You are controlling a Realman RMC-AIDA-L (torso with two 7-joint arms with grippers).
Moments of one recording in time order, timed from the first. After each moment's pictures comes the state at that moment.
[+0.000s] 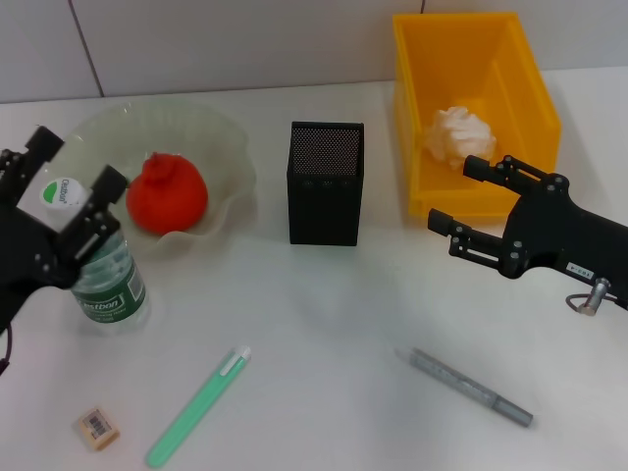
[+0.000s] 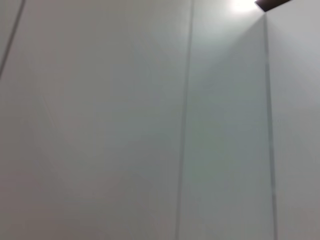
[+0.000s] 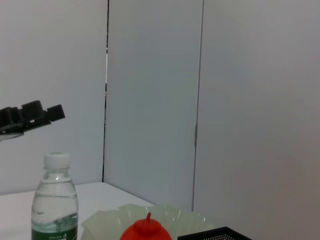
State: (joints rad) left arm -0.28 -2.06 1.50 0.23 0.49 1.73 -0.56; right arm 0.13 2.08 -1.20 -0.80 -1.23 -1.31 0.93
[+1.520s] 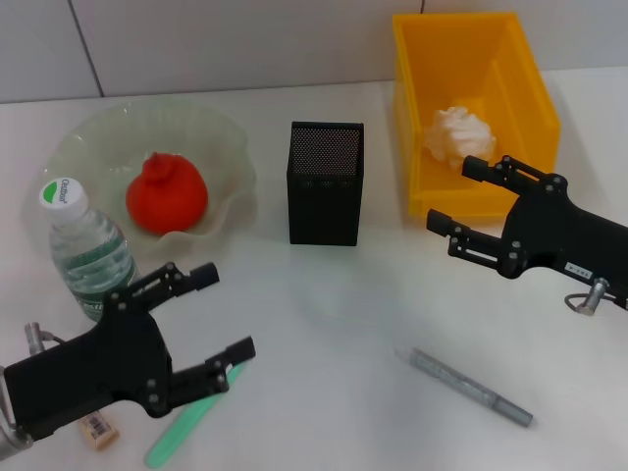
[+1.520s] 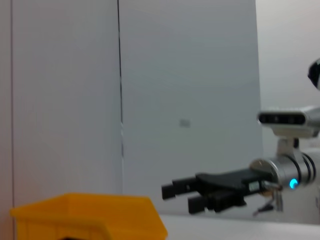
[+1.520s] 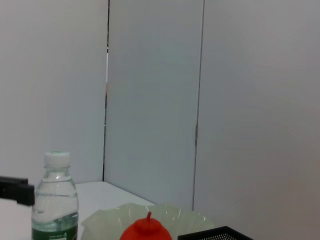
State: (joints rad) left arm -0.27 -1.99 1.48 0.45 1.05 1.59 -0.72; right arm 0.14 2.08 -1.20 -0.80 -1.23 -1.31 0.93
